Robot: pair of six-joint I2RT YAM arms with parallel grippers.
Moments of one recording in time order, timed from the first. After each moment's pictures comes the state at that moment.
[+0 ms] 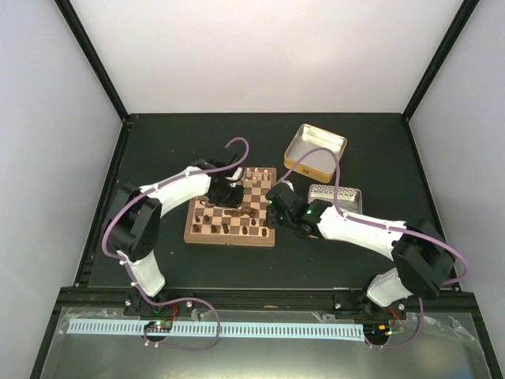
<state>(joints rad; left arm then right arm) -0.54 1.75 1.19 -0.71 0.11 -0.41 0.90 1.48 0.91 -0.37 0.18 0.69</state>
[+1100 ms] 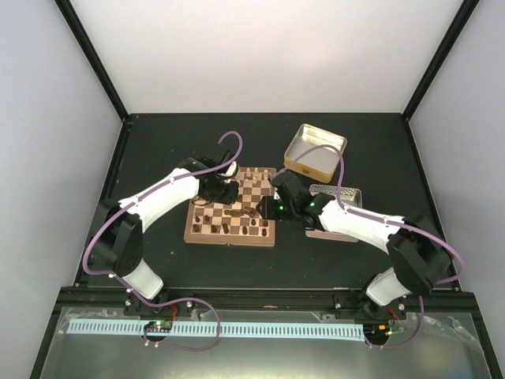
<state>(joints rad) -0.54 1.61 1.20 -0.77 0.07 -0.35 0.82 1.51 0.91 -0.23 -0.09 0.71</state>
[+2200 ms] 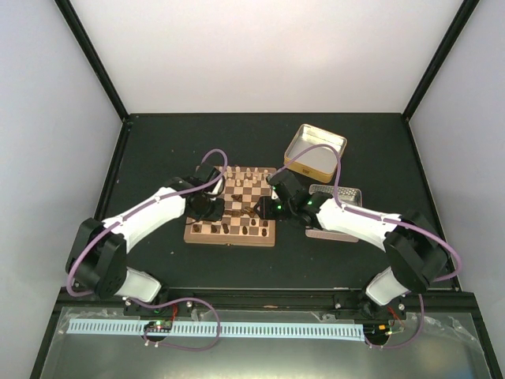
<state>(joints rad) -0.52 1.42 0.94 -0.75 0.02 -0.41 0.81 1.54 0.94 -0.23 -0.14 0.72</state>
